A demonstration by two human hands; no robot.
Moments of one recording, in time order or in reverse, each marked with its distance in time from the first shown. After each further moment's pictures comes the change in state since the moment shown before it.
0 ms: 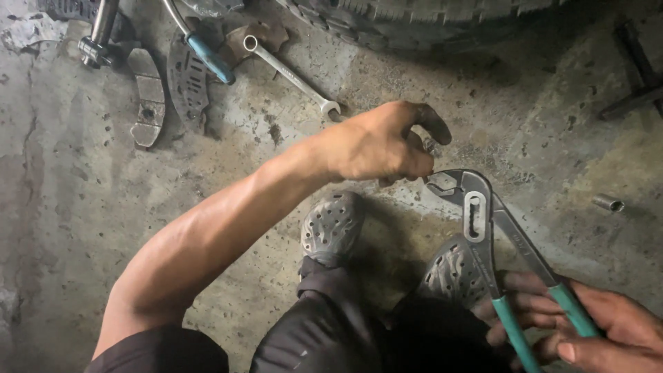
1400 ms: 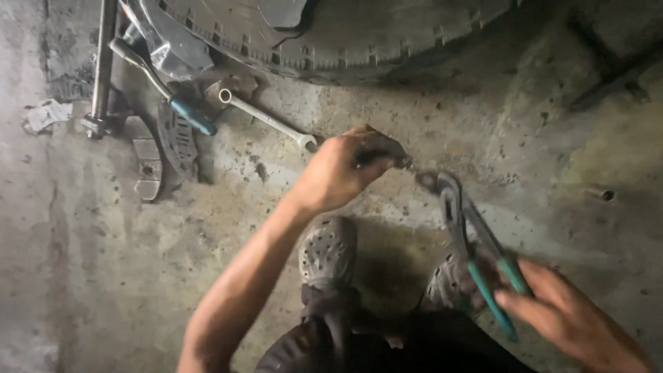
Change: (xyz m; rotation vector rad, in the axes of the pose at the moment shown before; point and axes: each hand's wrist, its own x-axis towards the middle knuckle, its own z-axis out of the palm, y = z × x) left_hand 0.028 -0.035 0.022 0.095 0.465 0.145; right_hand 0.050 0.020 -0.009 -0.238 0.519 0.132
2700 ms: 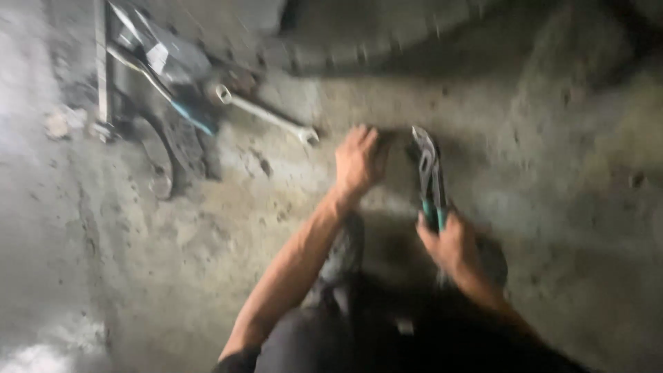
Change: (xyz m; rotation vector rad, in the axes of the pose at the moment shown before) left_hand 0.004 -0.146 0.090 0.535 0.403 0.230; right_hand 0.167 0.030 0.115 -0.327 0.575 -0.378
